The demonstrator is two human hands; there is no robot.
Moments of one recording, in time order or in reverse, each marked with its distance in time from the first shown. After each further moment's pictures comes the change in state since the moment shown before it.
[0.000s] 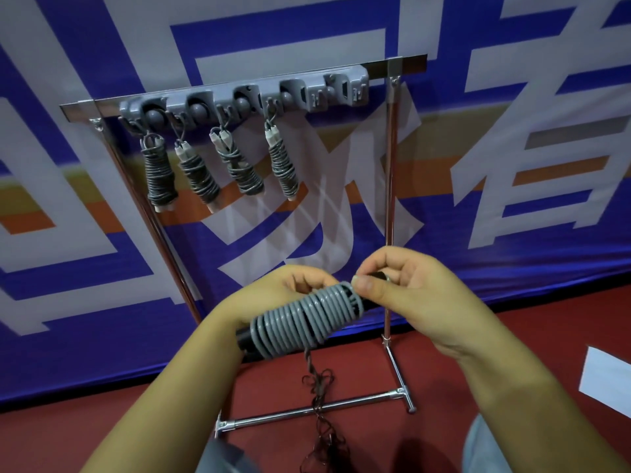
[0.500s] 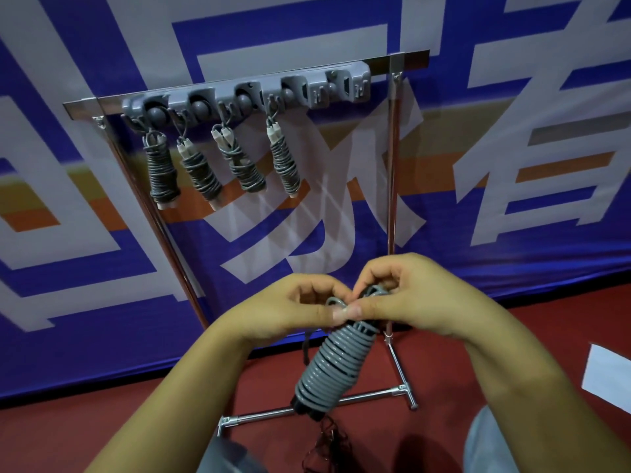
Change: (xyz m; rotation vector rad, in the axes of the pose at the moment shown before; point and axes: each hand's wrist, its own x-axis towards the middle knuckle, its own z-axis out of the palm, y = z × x) left_hand -0.007 -0.016 0.010 0.046 0.048 0.095; right_hand 0.008 -0.004 -0.007 -0.458 -0.138 0.078
